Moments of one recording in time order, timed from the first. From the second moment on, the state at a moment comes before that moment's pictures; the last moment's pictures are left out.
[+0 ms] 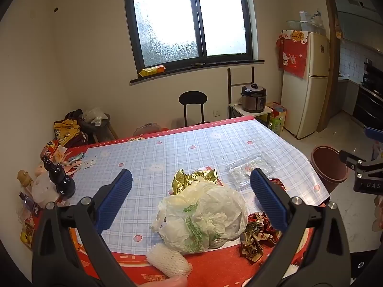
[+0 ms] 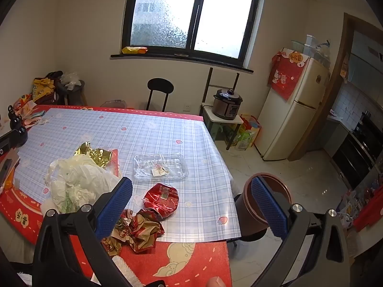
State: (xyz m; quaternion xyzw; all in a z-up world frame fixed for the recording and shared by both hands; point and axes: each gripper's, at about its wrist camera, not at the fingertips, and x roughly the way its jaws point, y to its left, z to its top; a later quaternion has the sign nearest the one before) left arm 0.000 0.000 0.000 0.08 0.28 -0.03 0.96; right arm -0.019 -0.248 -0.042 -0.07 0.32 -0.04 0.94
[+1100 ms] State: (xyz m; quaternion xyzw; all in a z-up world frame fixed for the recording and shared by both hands) left arm 0.001 0.004 -0.006 0.08 0.29 -0.02 0.95; right arm -0.019 -0.252 -0.044 -0.06 0.32 -0.05 0.94
